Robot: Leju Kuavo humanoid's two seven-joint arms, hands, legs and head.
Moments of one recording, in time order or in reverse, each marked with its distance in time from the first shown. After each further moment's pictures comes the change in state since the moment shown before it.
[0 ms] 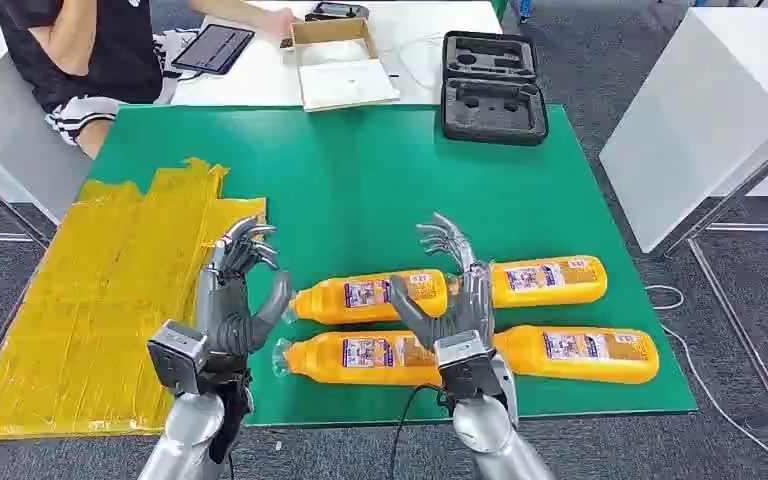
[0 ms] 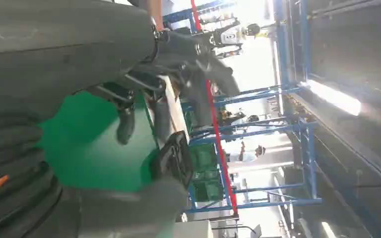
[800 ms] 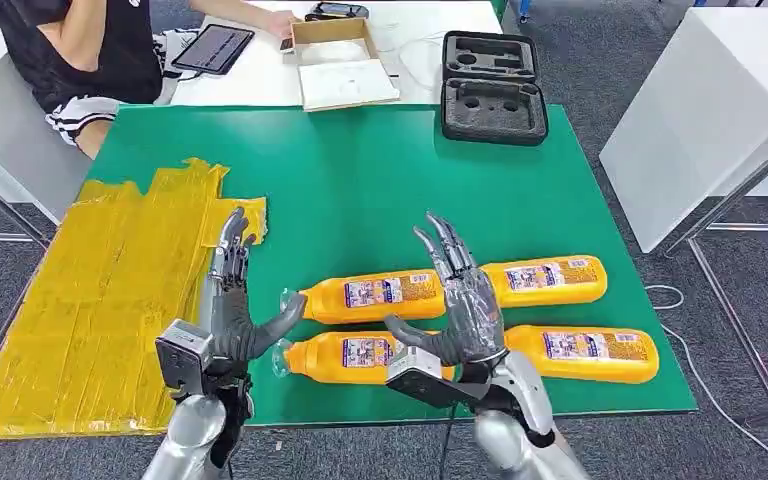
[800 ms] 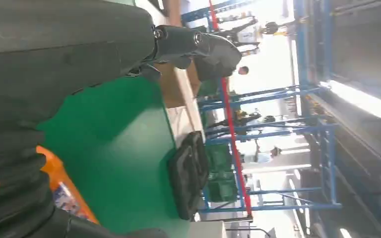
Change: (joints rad) left arm 0.018 0.000 0.024 0.044 0.008 -0.007 0.011; right arm 0.047 -0.170 0.003 -0.087 0.525 0.141 0.318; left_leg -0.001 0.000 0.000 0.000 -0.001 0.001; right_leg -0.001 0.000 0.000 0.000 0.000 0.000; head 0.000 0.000
